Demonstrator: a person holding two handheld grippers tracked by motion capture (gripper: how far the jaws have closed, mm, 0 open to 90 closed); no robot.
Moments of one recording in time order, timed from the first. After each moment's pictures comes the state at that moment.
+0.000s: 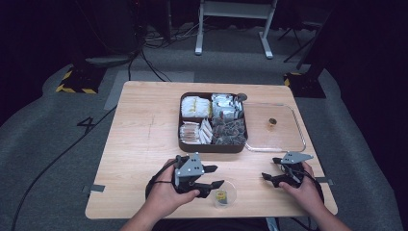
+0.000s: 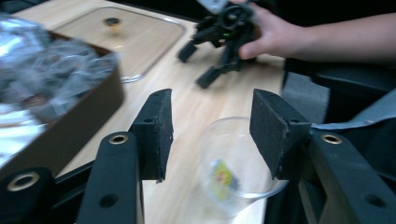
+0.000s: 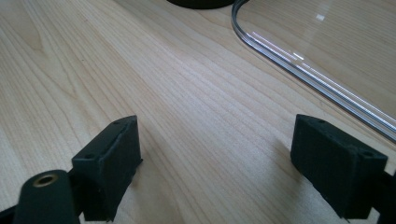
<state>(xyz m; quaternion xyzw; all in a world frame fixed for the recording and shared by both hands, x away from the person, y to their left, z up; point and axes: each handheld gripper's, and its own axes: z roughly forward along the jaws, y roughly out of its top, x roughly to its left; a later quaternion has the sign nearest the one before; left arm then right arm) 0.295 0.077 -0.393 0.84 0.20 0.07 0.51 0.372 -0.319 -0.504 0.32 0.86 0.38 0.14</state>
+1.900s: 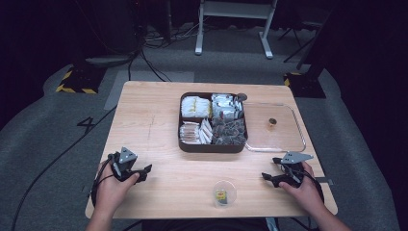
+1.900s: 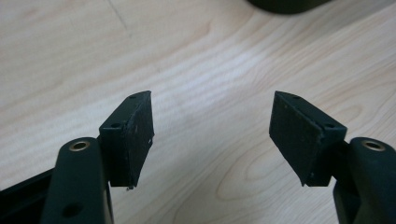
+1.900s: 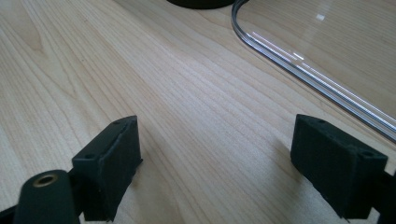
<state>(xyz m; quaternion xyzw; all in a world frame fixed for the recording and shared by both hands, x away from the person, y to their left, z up) 0.328 0.239 -0.479 0.79 0.48 0.18 0.33 0.373 -0.319 -0.504 0.32 0.86 0.38 0.14</state>
